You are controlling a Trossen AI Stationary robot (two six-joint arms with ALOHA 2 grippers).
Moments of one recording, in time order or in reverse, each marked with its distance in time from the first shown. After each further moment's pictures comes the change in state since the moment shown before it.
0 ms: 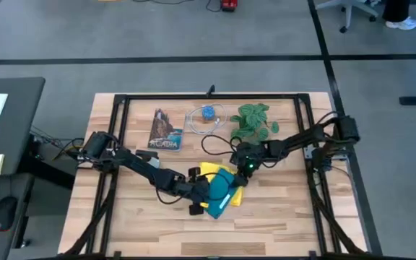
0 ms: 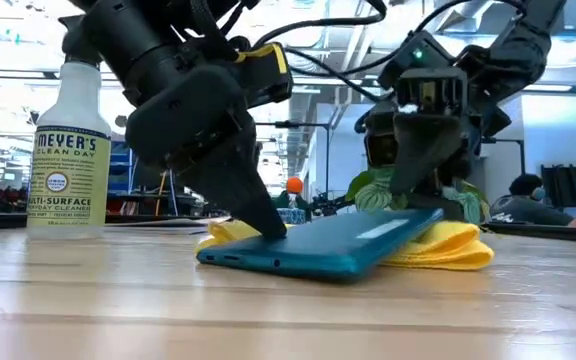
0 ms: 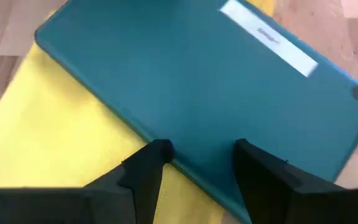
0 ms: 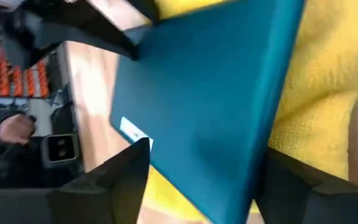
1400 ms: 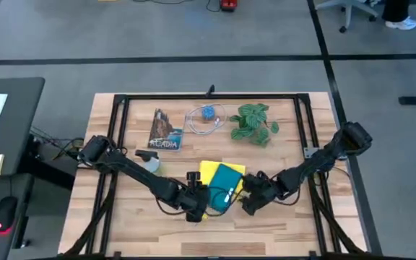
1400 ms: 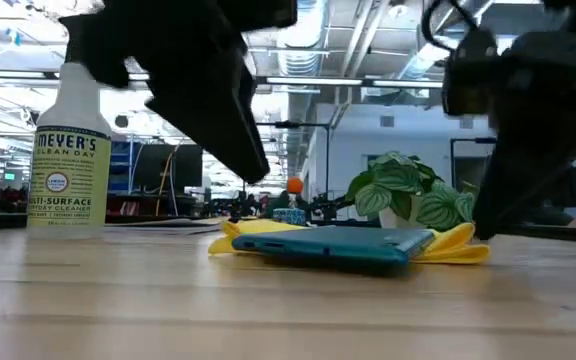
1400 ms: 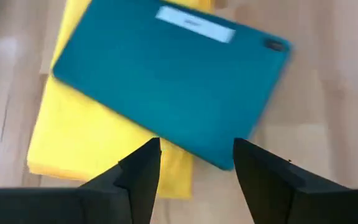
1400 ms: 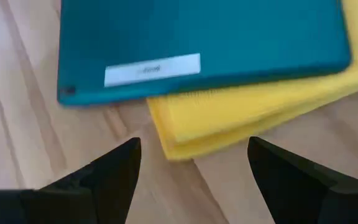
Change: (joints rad) left arm -0.091 0.003 0.256 -0.443 -0.118 -0.020; right arm 0.498 -0.052 0.025 -0.301 0.827 0.297
